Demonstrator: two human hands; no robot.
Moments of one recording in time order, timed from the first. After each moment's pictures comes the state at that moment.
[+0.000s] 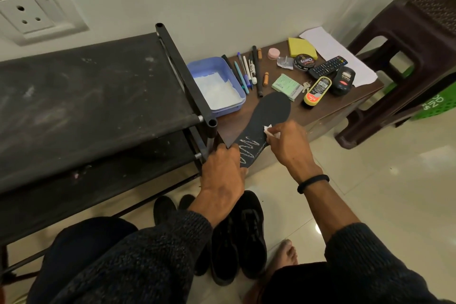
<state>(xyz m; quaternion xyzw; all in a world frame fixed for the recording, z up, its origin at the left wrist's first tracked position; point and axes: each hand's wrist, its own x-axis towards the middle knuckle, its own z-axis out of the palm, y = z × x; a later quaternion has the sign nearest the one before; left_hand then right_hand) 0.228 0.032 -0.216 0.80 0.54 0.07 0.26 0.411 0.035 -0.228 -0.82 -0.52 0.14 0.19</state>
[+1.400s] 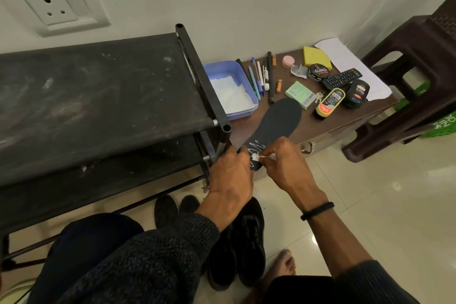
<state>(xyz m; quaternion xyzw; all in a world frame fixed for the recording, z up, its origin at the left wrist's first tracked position) 0.232 0.037 -0.223 0.80 0.55 0.08 0.23 0.386 0.023 -0.244 -0.77 -0.61 0.15 0.15</state>
